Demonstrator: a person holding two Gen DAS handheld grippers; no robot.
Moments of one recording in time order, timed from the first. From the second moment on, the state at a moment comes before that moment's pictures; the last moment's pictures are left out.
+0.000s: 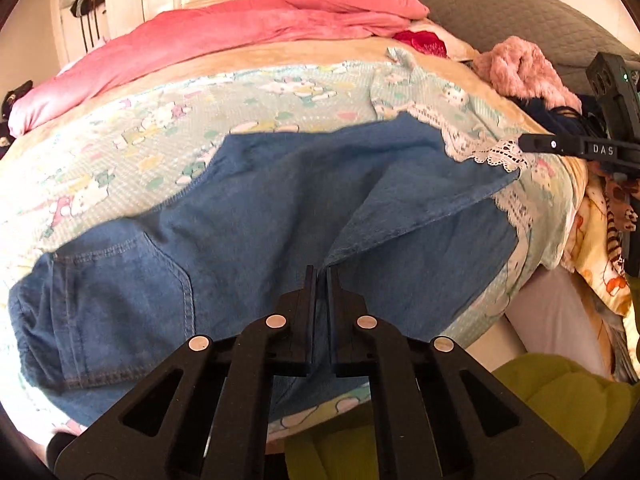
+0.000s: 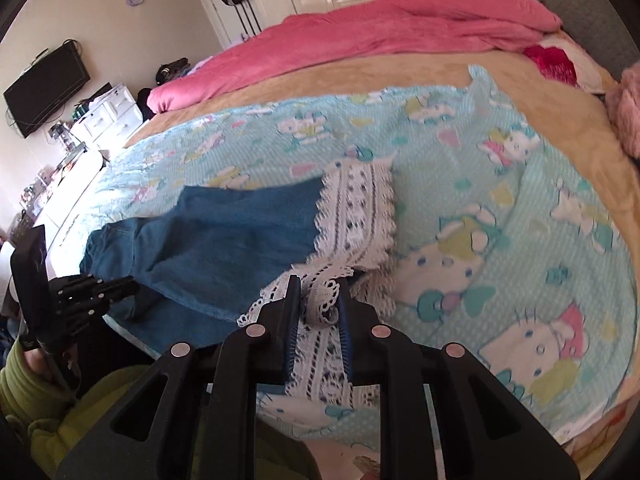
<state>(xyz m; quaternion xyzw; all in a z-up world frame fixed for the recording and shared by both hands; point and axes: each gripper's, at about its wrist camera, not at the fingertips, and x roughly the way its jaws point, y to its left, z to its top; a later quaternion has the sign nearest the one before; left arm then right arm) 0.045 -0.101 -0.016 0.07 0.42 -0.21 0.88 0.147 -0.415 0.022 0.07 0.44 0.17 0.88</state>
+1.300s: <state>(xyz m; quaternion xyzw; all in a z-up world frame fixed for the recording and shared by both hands) 0.010 -0.102 -0.033 0.10 0.46 -0.26 0.84 0.125 -0.434 -0.011 0.00 0.50 0.19 0.84</state>
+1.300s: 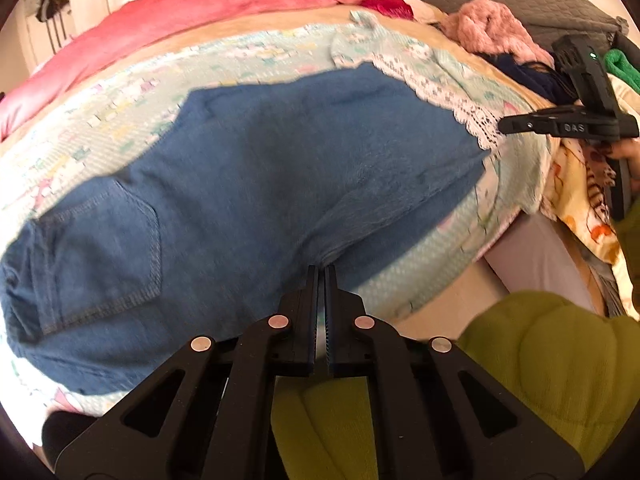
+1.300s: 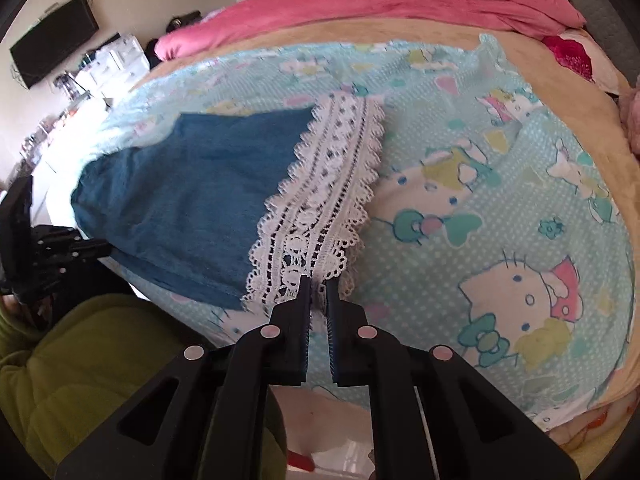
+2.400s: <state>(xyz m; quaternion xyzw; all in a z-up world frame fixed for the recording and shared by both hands) 0.030 0.110 -0.017 -0.12 0.44 0.05 0.89 0.068 -0.225 -0.042 -0.31 0.37 0.46 0.74</state>
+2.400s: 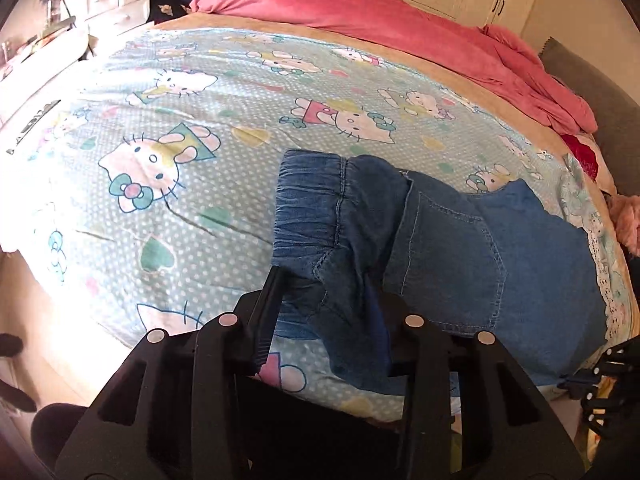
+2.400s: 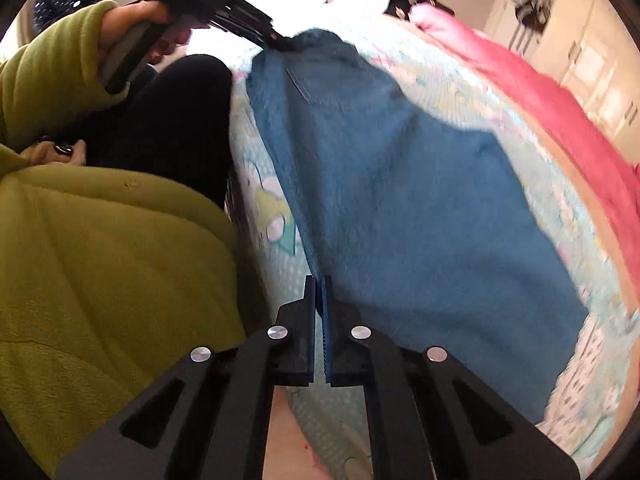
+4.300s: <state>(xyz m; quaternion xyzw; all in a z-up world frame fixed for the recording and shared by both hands) 0.224 -0.095 -0.013 0.02 0.46 -0.14 0.88 0.295 -0.405 -0.001 -0.01 0.42 0.21 0.89</state>
